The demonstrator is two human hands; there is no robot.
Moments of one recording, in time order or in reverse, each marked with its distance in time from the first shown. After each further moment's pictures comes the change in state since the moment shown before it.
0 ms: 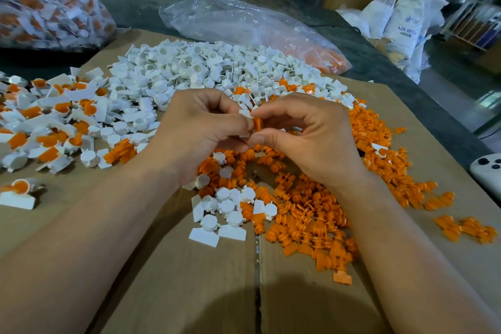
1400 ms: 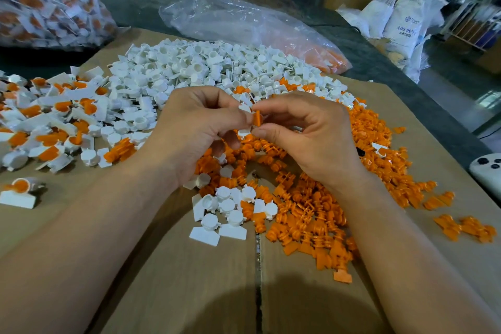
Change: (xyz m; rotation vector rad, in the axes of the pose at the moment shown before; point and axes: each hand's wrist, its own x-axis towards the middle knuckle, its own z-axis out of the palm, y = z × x) left_hand -0.002 0.003 -0.003 0.044 0.038 -0.028; right_hand -0.002 0.004 0.002 0.009 0.016 0.012
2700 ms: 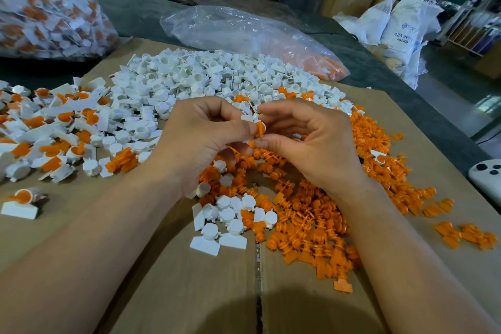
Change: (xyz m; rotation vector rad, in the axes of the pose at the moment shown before) left_hand 0.001 -0.002 0.004 -0.069 -0.018 0.048; right_hand 0.000 -0.003 -0.003 -0.014 0.008 0.090
